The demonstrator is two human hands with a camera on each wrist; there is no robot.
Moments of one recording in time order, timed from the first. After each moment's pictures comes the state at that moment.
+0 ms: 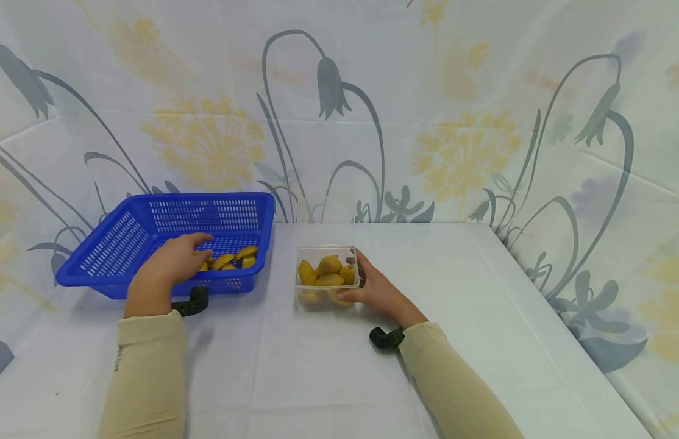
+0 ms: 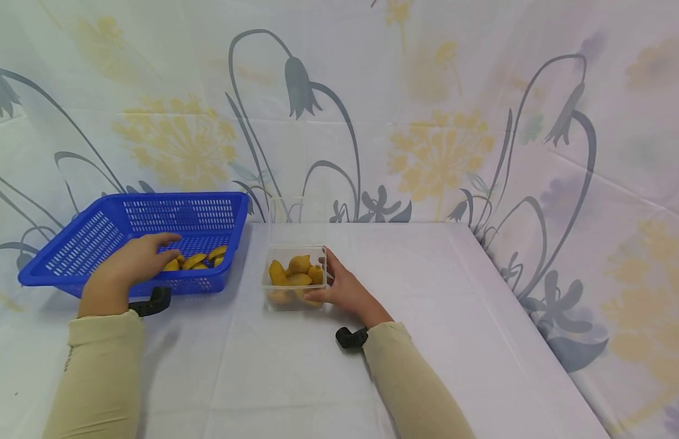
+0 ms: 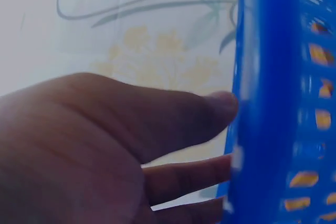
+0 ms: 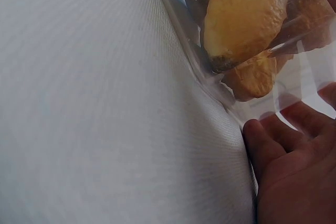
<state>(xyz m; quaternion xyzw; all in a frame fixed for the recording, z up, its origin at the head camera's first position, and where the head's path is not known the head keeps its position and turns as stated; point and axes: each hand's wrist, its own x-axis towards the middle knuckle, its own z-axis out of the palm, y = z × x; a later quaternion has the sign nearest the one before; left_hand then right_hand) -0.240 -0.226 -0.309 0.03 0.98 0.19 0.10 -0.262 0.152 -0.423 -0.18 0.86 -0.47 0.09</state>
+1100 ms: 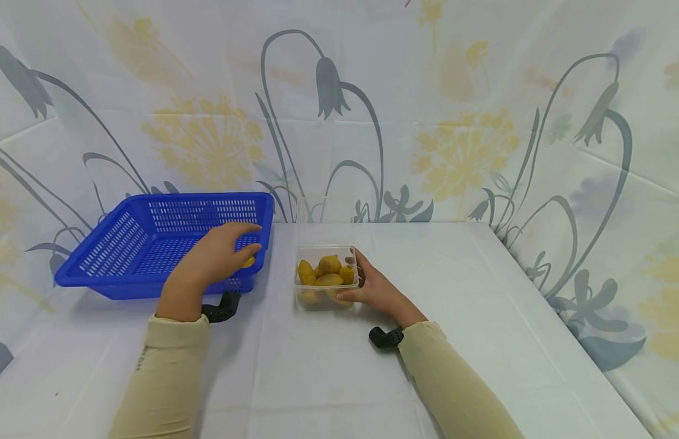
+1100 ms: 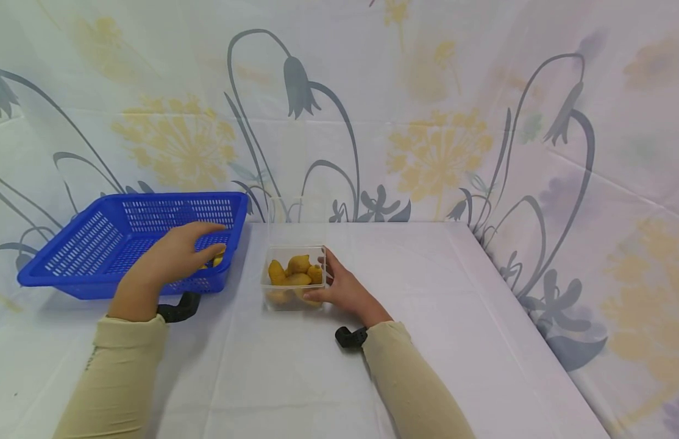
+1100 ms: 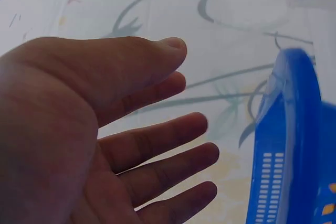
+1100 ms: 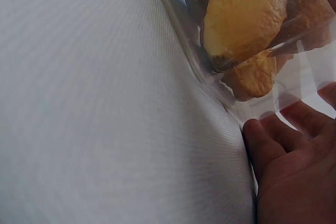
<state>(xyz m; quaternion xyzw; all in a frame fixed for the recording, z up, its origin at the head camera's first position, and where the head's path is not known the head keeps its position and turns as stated) -0.231 -0.163 -0.293 0.17 0.96 0.21 0.00 -0.262 0.152 -0.424 -0.17 0.85 -0.49 0.10</state>
